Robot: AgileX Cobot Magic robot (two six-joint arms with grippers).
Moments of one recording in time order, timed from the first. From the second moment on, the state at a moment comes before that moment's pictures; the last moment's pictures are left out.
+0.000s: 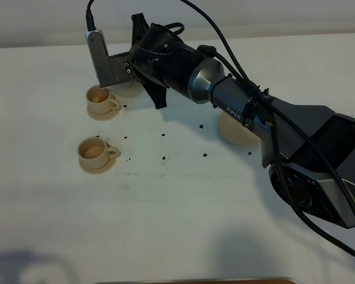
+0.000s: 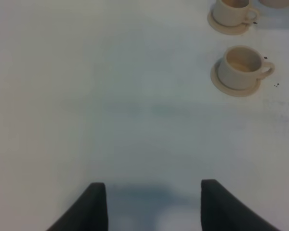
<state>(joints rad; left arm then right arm) 0.06 -0.01 -0.46 0.02 1.06 -0.12 0.70 2.53 -2.33 -0.52 0.80 -0.88</state>
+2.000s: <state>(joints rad) 0.06 -0.01 -0.46 0.02 1.06 -0.12 0.71 2.53 -2.33 -0.62 0.74 -1.01</state>
